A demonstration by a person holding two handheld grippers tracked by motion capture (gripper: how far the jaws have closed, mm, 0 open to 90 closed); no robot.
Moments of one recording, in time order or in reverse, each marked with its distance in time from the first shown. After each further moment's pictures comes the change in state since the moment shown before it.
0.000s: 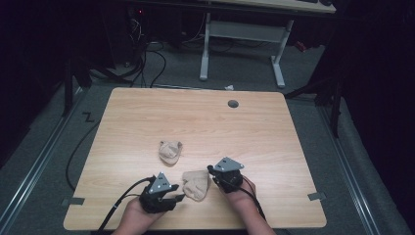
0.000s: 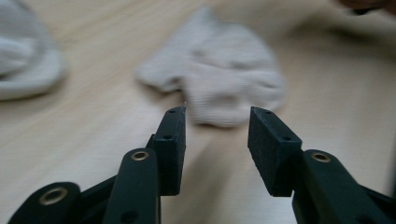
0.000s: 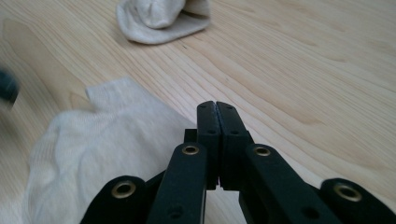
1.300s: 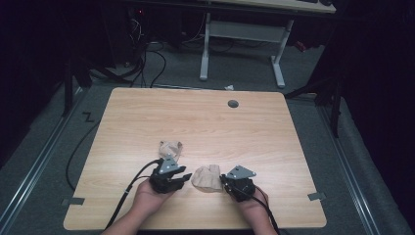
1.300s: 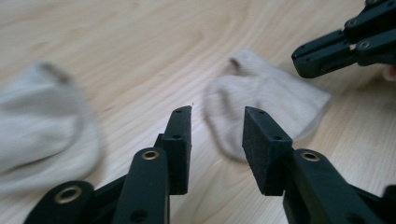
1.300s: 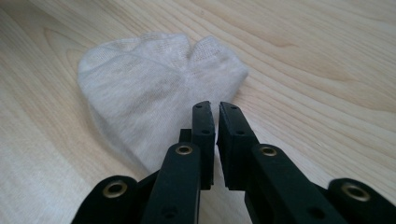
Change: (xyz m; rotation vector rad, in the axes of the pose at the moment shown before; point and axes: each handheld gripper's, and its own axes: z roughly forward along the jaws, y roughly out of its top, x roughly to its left) left arm 0.035 0.038 0.010 -0.063 0.107 -0.026; right arm -0.009 -0.034 -0.024 0.096 -0.043 0.053
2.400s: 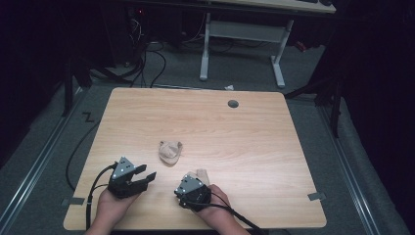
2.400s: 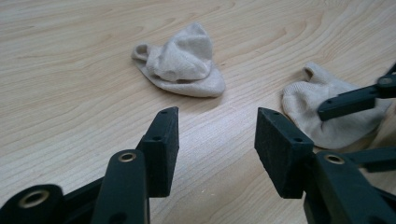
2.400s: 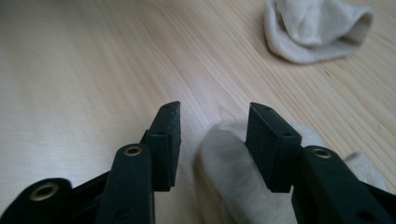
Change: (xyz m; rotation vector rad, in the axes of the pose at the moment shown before) left arm 0.042 -0.043 -0.069 -0.055 0.151 -0.130; right arm 0.108 0.050 0.039 -0.012 0.124 -0.287
